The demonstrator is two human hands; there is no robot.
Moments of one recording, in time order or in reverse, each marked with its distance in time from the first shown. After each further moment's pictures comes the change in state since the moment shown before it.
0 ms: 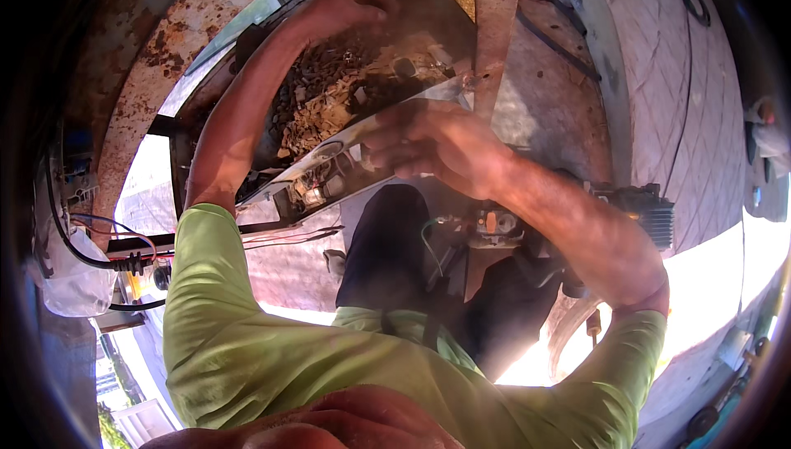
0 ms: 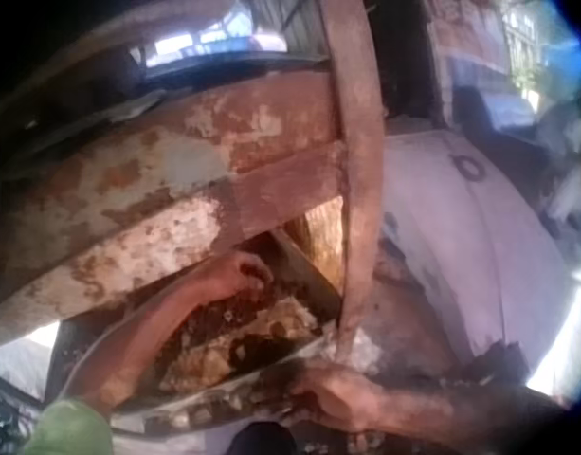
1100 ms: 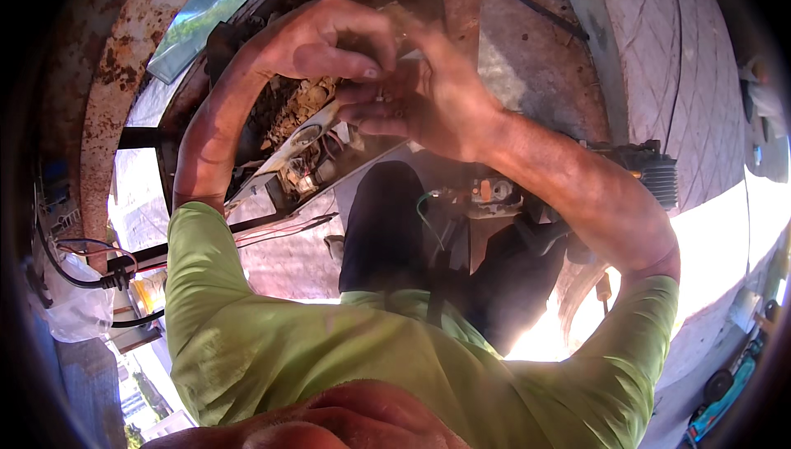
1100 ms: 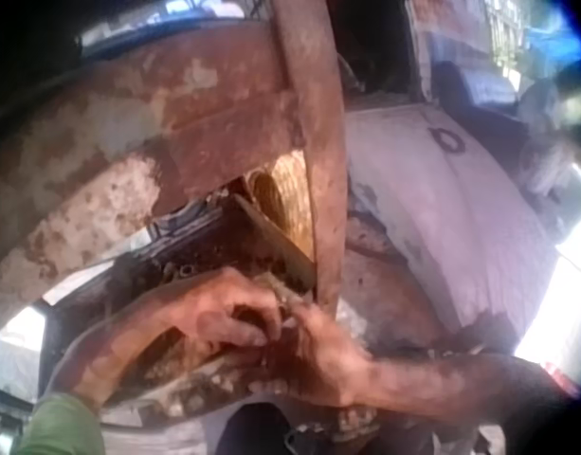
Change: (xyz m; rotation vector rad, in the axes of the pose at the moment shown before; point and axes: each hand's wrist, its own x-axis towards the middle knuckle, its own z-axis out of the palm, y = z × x) left_hand -0.049 0.095 0.045 0.086 -0.457 0.371; right_hand 0.005 -0.010 0.002 0.174 -0.011 -0.013
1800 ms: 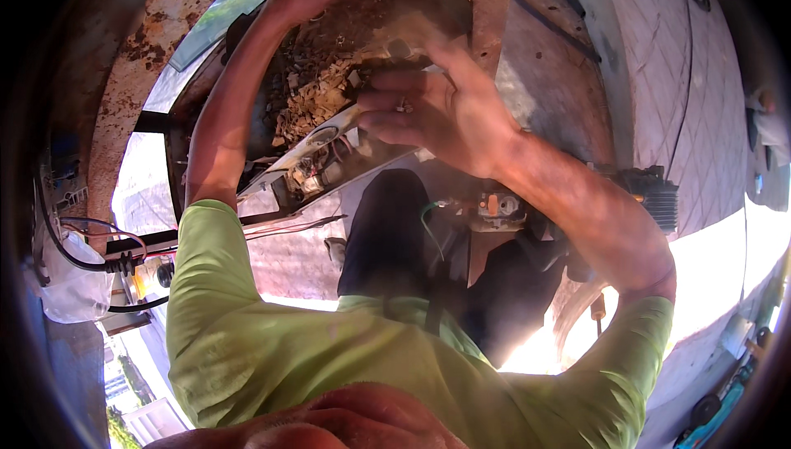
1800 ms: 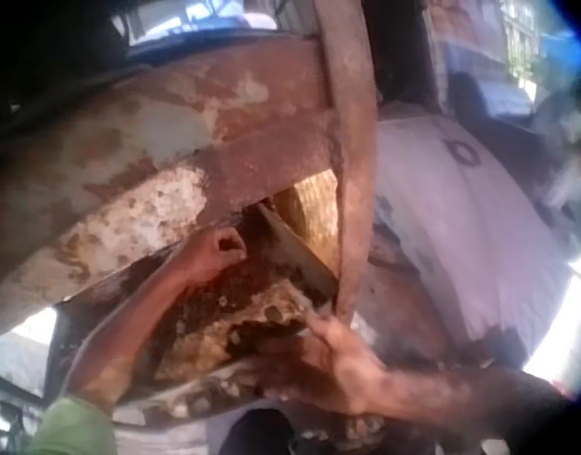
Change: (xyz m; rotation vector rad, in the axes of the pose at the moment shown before) left_hand -0.018 -0.076 -0.049 0.405 0.730 -0.509; right_hand 0.001 0.005 -0.002 0.032 0.010 -0.032
